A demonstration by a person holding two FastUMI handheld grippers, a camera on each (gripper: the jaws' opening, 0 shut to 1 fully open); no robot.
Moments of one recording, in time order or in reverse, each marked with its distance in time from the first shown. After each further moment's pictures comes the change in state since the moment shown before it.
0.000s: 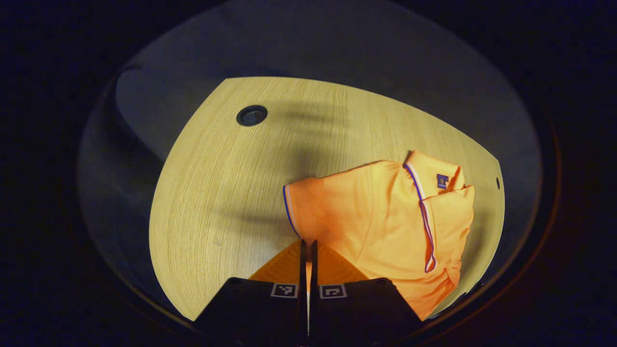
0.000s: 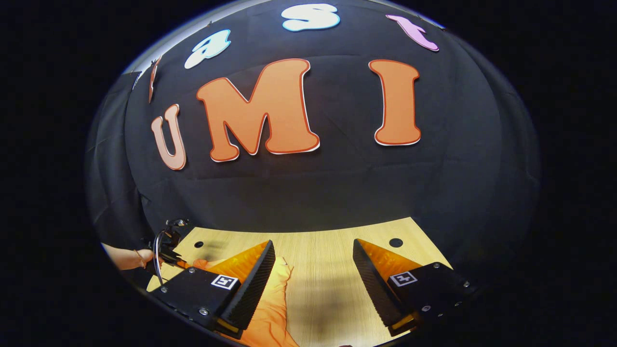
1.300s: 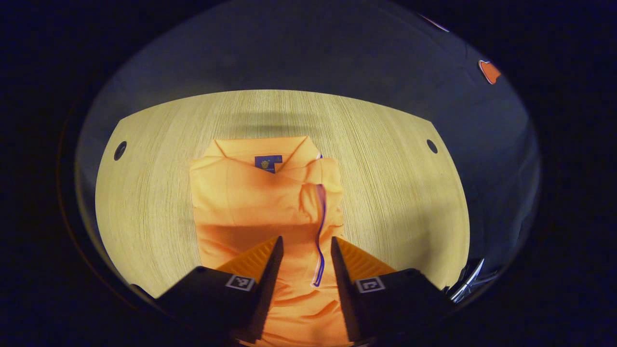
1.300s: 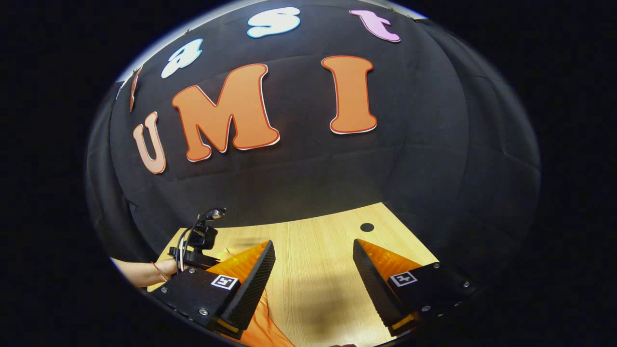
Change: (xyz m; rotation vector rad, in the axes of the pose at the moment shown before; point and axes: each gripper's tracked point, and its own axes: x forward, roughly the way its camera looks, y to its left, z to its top) left arm -0.001 -0.265 -0.031 0.170 -0.019 -0.263; right arm -0.037 -0.062 -0.038 0.061 0.048 -0.119
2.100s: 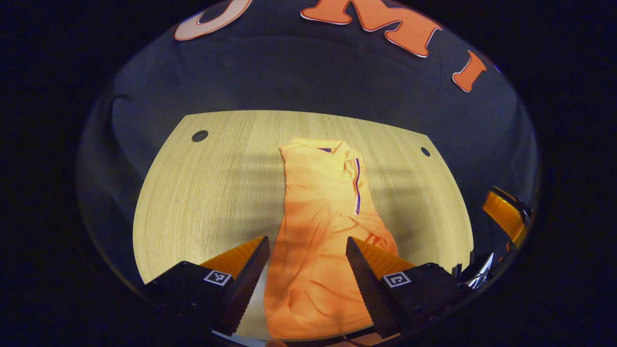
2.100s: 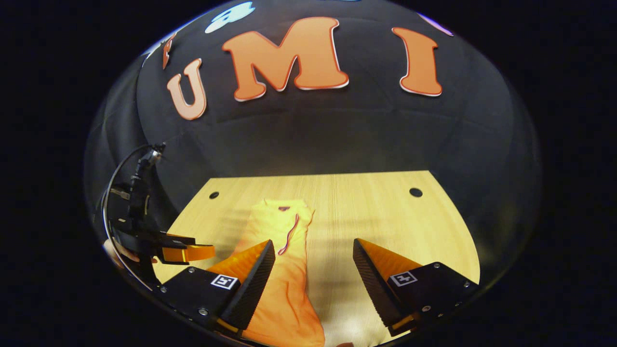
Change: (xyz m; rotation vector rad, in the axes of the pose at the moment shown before) left arm -0.176 0.084 -0.131 0.005 -0.147 0.111; right arm -0.015 0.113 -0.116 -0.143 0.313 0.174
